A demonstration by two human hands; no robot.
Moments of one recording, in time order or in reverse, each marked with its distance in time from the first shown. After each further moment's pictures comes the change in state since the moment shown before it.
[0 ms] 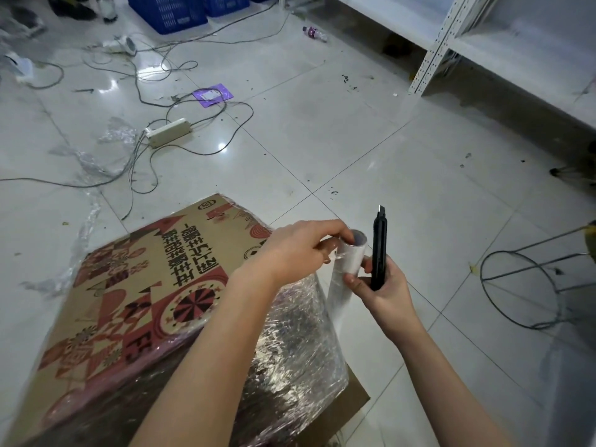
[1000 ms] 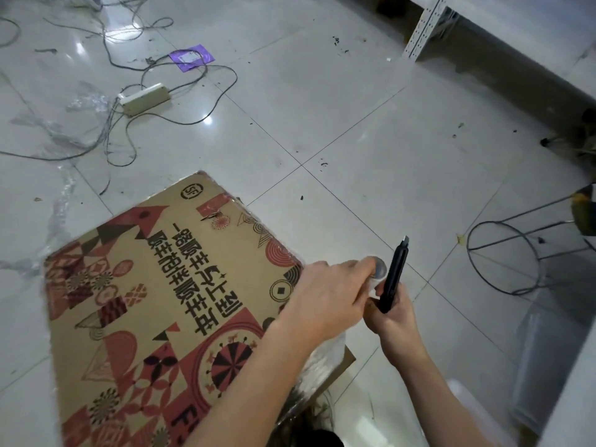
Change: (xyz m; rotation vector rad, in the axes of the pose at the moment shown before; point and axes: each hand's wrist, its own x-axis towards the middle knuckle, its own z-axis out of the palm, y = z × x) left_hand -0.025 0.018 0.102 0.202 0.099 0.244; right_hand -0.055 0.056 -0.031 0.083 0.089 0.162
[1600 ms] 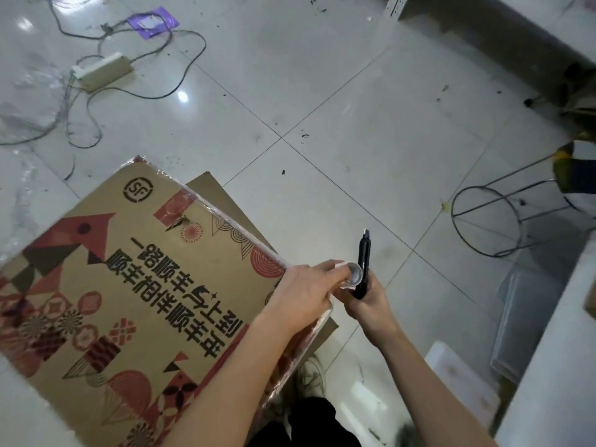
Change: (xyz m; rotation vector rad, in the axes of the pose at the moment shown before) left_hand -0.010 -0.029 0.092 -0.001 -0.002 0.110; right_hand -0.002 0.060 -0.028 -0.086 0.001 0.083
